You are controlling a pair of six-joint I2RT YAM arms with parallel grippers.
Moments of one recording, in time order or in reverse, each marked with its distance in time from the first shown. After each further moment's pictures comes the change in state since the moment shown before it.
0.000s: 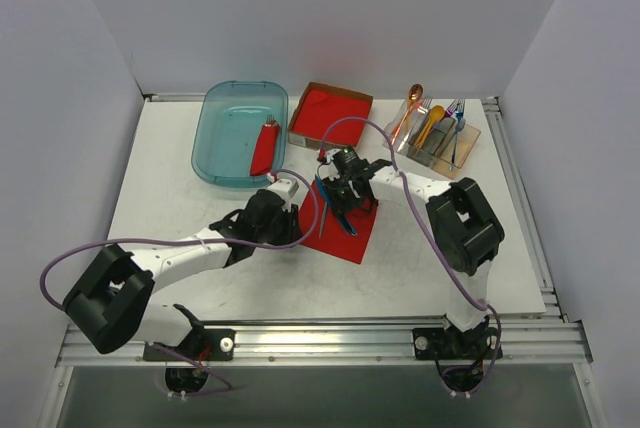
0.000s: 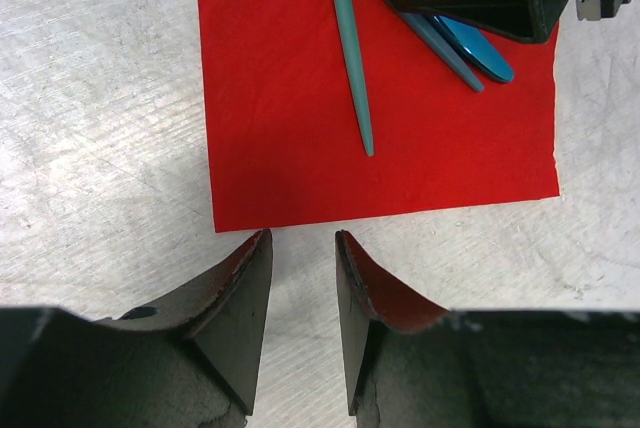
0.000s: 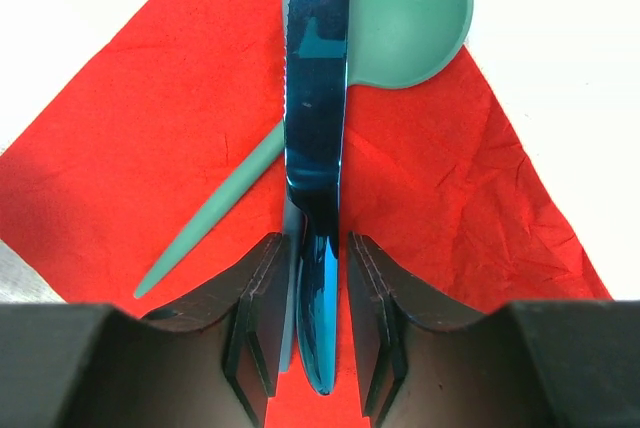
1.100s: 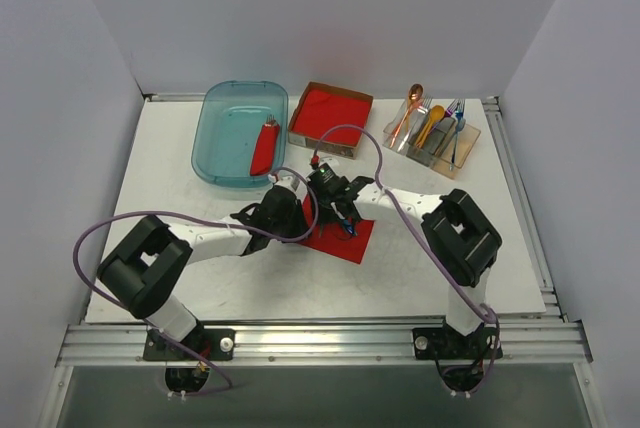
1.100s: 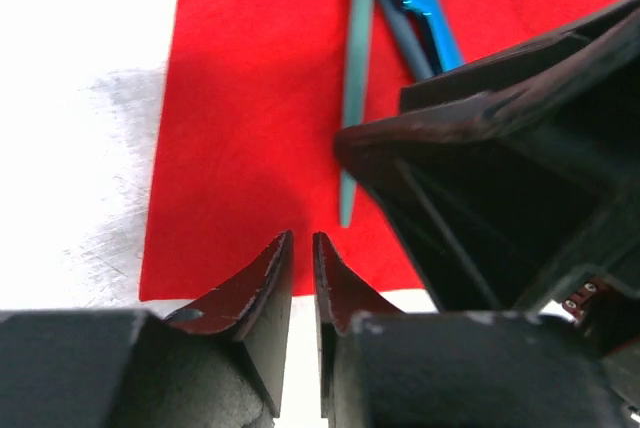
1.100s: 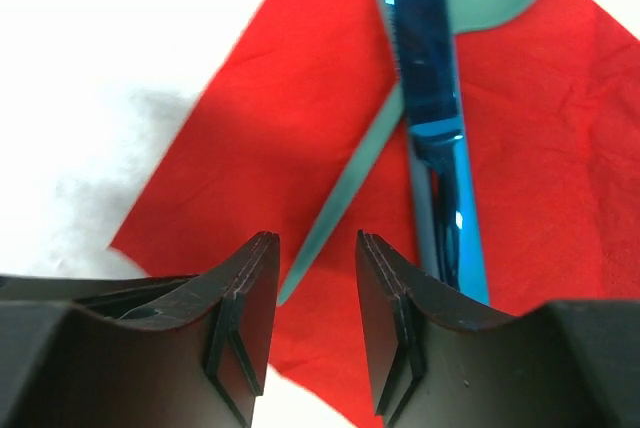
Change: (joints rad) left arm 0.001 0.219 0.079 0.087 0.023 -0.290; right arm 0.184 -0.063 -0.052 0.058 0.219 0.392
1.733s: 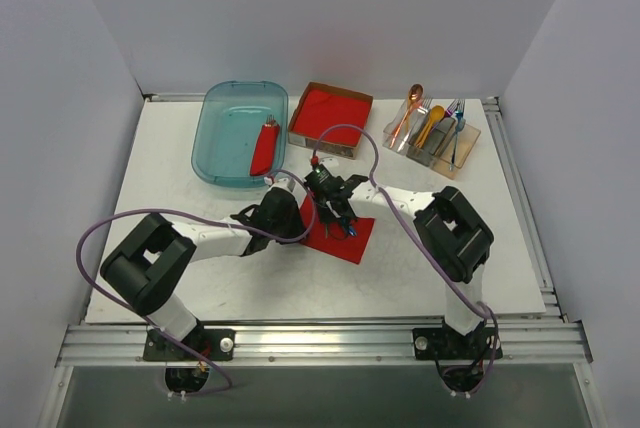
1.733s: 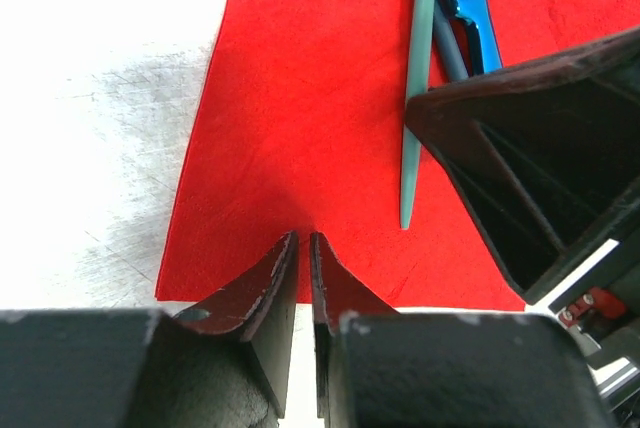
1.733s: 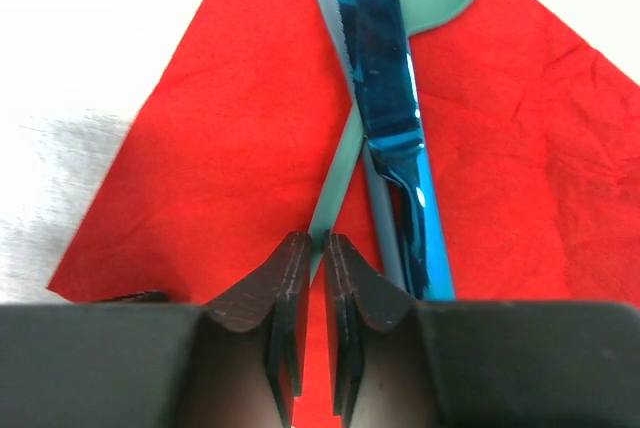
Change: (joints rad) left arm 0.016 0.036 -0.019 0.025 -0.031 -0.048; right arm 0.002 0.065 0.050 -0.055 0.100 0.020
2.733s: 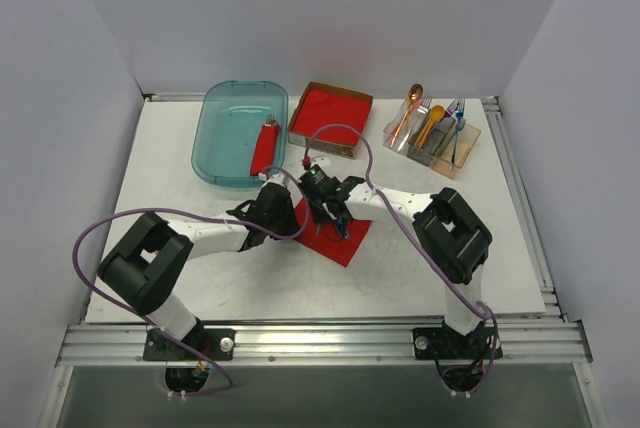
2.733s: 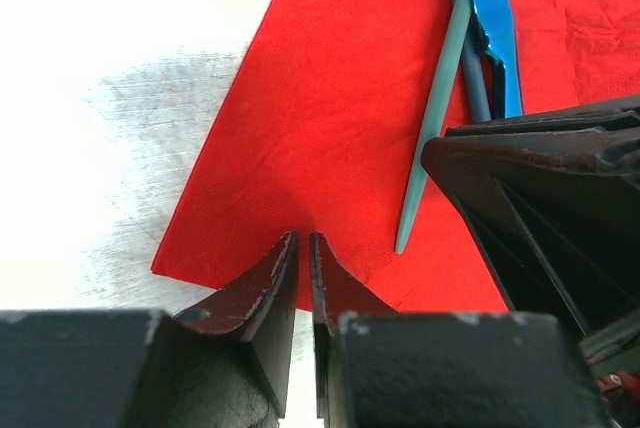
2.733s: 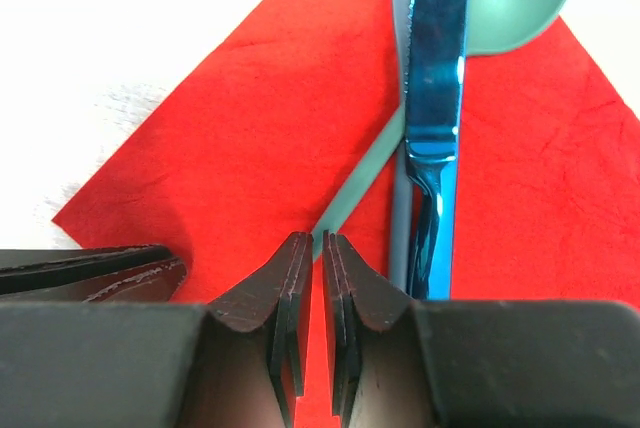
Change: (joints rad) left arm 0.043 -0.005 0.020 -0.055 -0.024 0.043; right arm 0.031 0.000 0.016 0.023 -0.006 -0.042
